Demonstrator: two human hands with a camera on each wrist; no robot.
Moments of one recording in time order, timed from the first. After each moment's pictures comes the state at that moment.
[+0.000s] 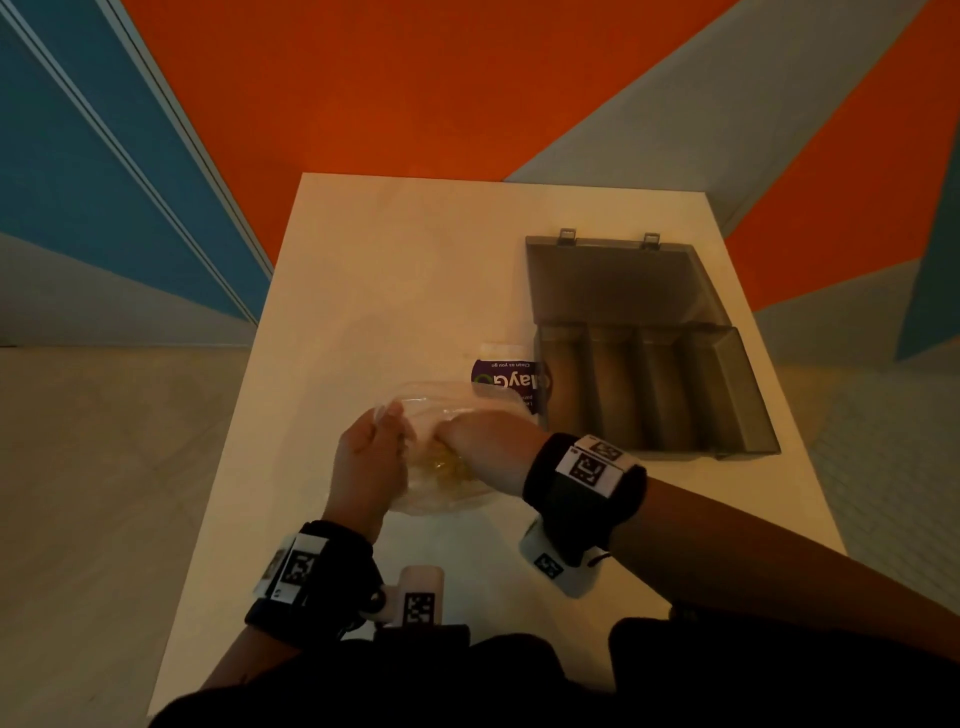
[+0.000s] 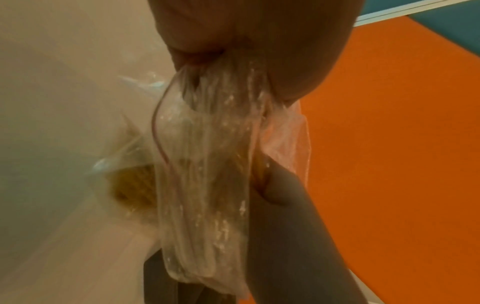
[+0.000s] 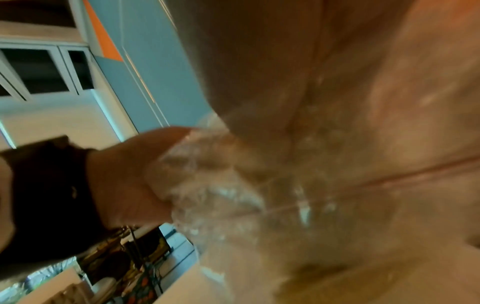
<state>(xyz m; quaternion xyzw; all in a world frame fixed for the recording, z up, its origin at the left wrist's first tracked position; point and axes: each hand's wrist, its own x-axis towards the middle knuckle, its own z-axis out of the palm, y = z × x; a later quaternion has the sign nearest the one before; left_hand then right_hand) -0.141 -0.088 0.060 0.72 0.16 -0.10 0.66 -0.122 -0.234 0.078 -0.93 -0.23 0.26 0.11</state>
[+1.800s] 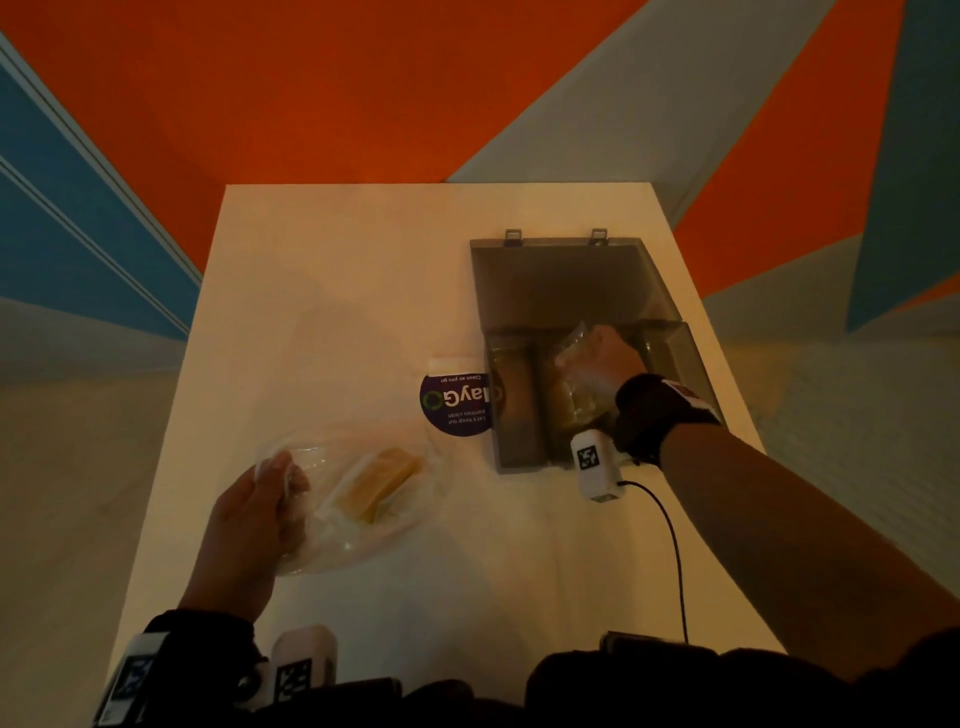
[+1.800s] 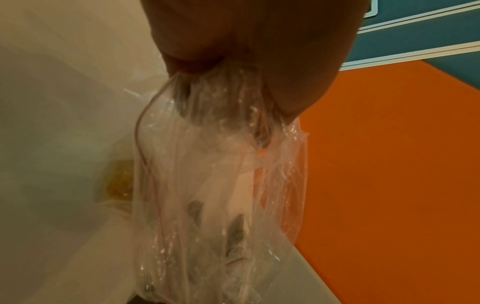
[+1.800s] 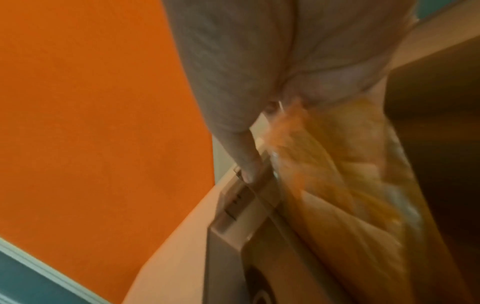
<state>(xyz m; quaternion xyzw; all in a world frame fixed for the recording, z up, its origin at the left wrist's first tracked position) -0.138 -0.058 0.062 0.65 0.23 -0.16 0.71 -0.072 -0.425 0.052 -0.84 0.33 0.14 0.40</state>
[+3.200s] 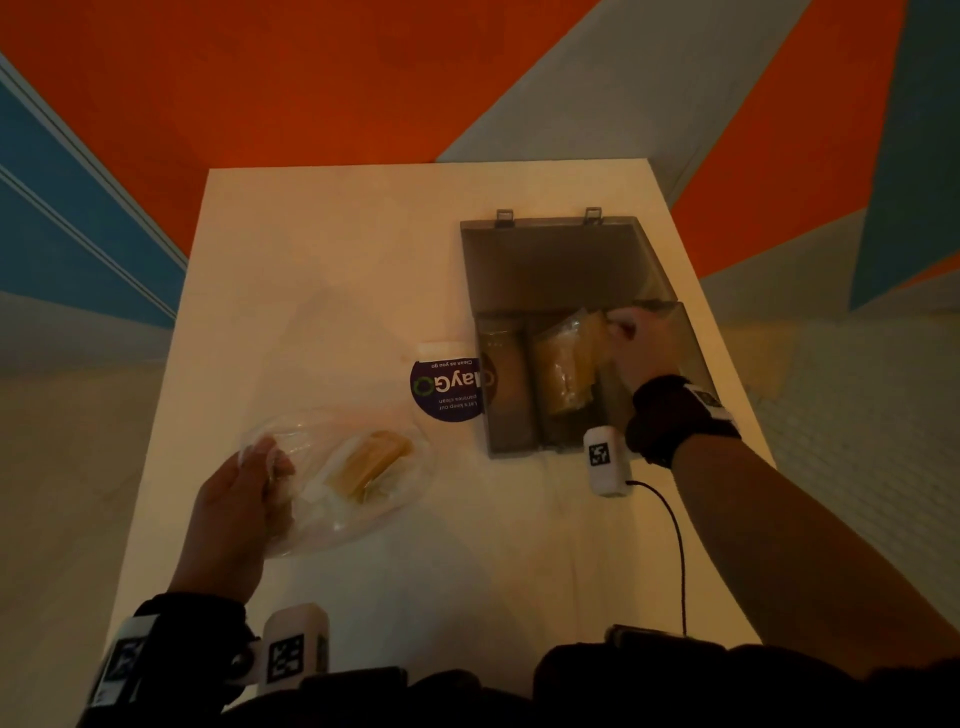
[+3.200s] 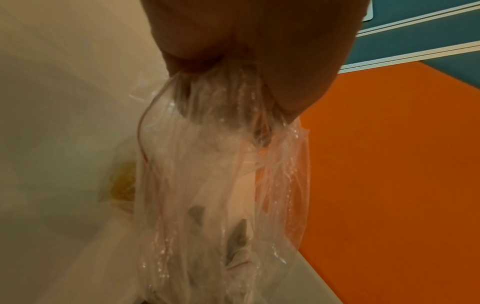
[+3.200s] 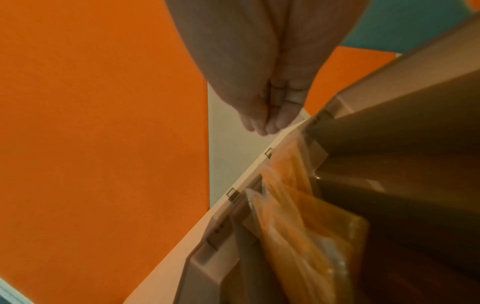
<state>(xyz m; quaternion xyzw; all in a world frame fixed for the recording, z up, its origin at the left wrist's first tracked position) -0.135 -0.060 0.053 0.66 0.23 -0.13 0.70 -0.091 -0.455 0.041 -0.89 0.29 -0.06 0.35</state>
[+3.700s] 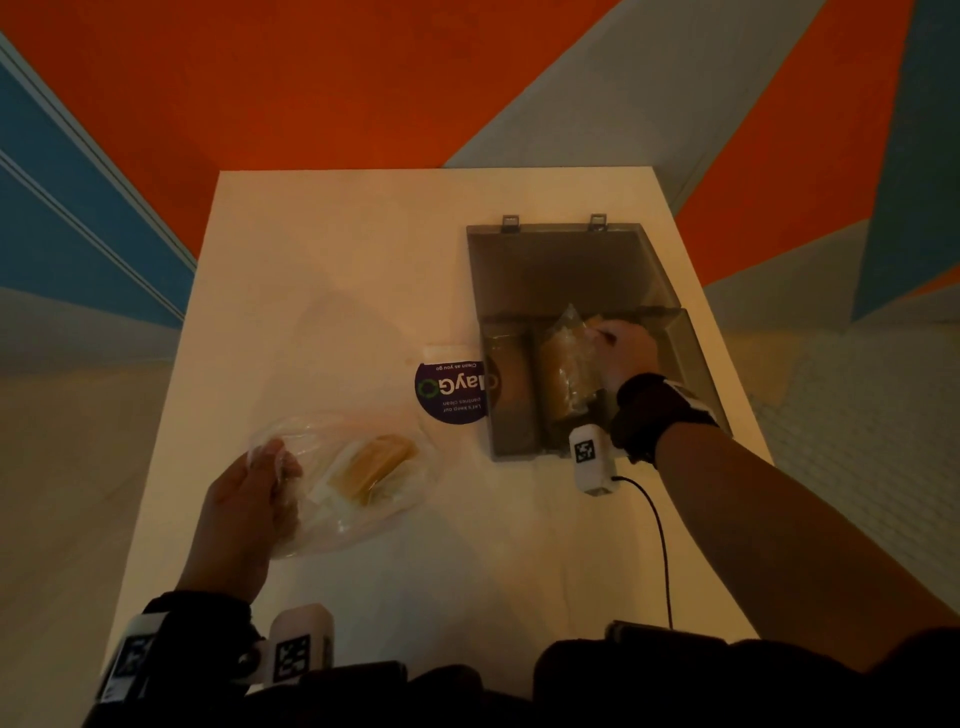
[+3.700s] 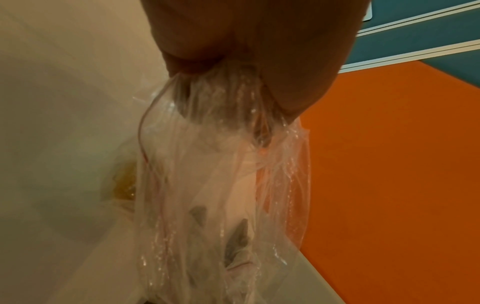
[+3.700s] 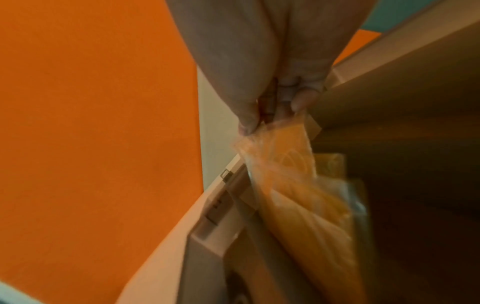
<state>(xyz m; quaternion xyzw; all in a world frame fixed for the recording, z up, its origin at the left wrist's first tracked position) -0.138 -0.060 0.054 0.66 0.22 -0.12 0.71 -0.076 -0.447 0.026 -0.90 0.28 0.00 0.33</state>
